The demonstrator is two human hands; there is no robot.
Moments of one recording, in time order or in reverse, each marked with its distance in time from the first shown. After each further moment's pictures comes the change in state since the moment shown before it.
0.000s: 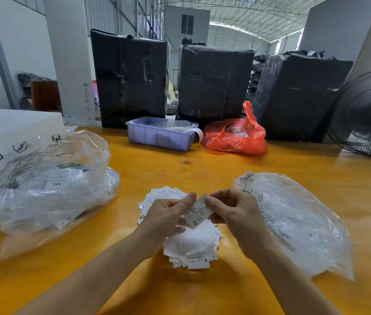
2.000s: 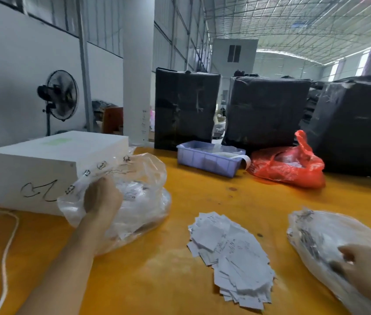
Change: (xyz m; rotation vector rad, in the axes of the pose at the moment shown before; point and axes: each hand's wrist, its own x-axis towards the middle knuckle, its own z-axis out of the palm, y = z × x) left_hand -0.001 0.037 -0.190 1.071 1.061 -0.064; right_hand 0.056 0.063 -0.120 -1.125 0.221 0.201
